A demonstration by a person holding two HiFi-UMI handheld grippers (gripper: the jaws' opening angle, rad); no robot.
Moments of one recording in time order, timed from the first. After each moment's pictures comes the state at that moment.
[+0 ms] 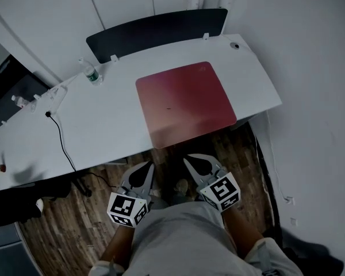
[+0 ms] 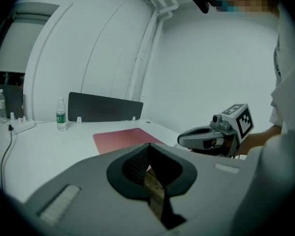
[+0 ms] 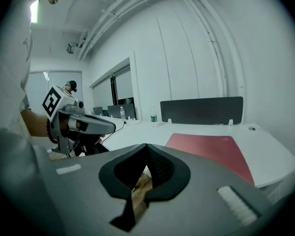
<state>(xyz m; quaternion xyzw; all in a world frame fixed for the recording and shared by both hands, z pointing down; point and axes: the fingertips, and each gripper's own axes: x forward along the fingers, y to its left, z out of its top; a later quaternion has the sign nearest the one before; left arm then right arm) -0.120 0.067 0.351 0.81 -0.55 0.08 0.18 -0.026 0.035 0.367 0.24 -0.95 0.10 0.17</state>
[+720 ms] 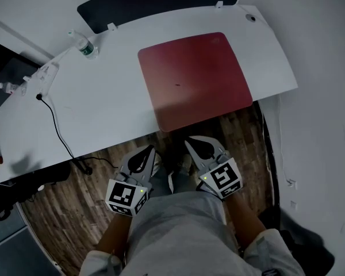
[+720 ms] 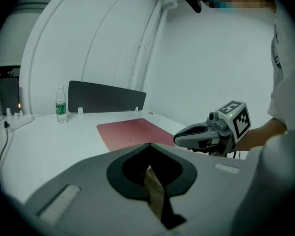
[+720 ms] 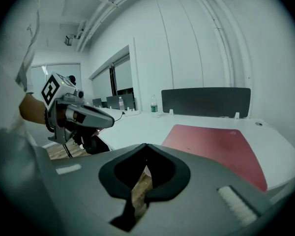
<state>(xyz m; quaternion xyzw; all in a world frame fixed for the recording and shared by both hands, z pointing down) -0.155 0.042 0.397 0.81 -0.53 0.12 0.21 -0.069 0.009 0.419 0.23 -0.95 0.10 0.21</state>
